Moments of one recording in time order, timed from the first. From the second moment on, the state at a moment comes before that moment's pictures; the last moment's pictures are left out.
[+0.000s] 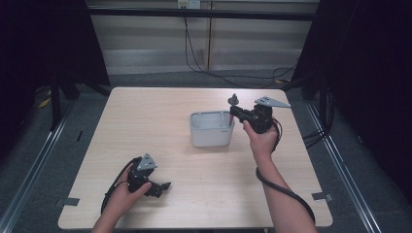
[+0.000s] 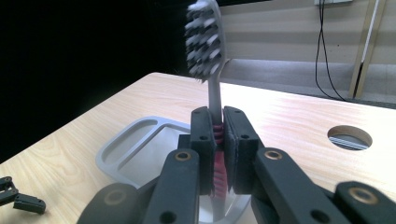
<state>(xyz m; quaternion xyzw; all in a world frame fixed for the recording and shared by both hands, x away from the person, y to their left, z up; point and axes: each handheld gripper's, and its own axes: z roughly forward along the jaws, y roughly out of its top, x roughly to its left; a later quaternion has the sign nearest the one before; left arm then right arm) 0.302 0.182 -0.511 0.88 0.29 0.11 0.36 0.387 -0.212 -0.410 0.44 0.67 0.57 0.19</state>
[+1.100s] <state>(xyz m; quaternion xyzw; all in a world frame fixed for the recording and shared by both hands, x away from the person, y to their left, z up) 0.302 0.182 -0.511 0.88 0.29 0.11 0.36 0.376 -0.212 -0.421 0.43 0.69 0.56 0.19</state>
